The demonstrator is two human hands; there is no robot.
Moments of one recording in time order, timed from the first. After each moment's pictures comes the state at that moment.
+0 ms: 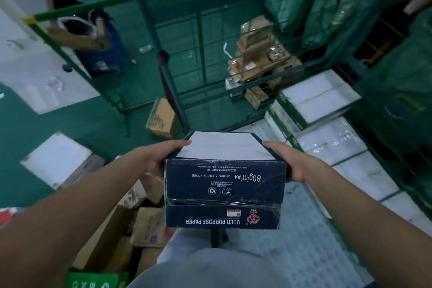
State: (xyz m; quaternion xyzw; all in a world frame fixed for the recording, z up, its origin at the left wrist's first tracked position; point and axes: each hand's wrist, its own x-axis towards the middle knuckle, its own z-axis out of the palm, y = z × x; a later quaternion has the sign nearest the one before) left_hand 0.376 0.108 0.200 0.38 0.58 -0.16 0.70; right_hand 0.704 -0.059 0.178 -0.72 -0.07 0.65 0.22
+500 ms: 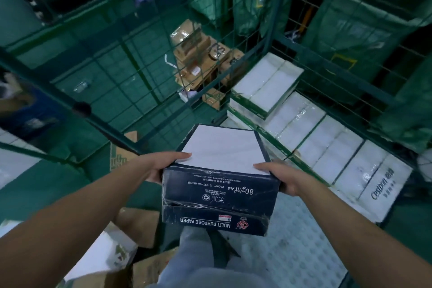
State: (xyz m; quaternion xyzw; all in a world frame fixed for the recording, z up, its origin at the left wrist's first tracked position) left_hand 0.543 0.161 0.171 0.50 0.50 -0.31 0.64; right_hand 0.756 -0.125 0.120 -0.69 0.07 0.61 0.38
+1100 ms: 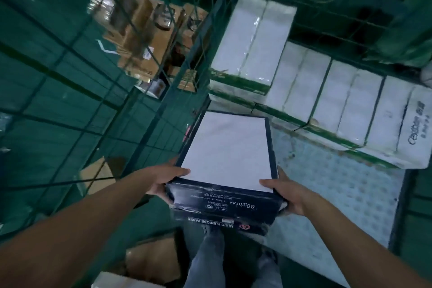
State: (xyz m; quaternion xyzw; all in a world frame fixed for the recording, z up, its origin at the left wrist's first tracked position) left_hand 0.674 0.306 -0.036 0.53 0.49 -0.43 0.53; right_hand 0.755 -0.041 -0.065 -0.65 0.27 0.59 0.41
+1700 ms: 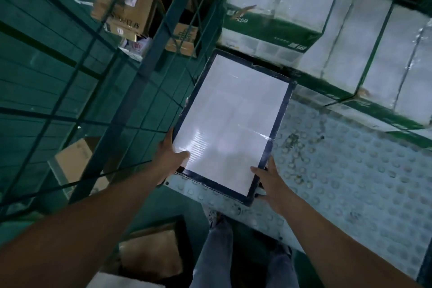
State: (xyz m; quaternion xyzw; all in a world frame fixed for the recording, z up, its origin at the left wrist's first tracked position) left_hand 0.656 0.342 -0.260 0.74 0.43 -0.31 0.41; right_hand 0.698 0.056 -0.269 -0.64 0.34 0.47 0.51
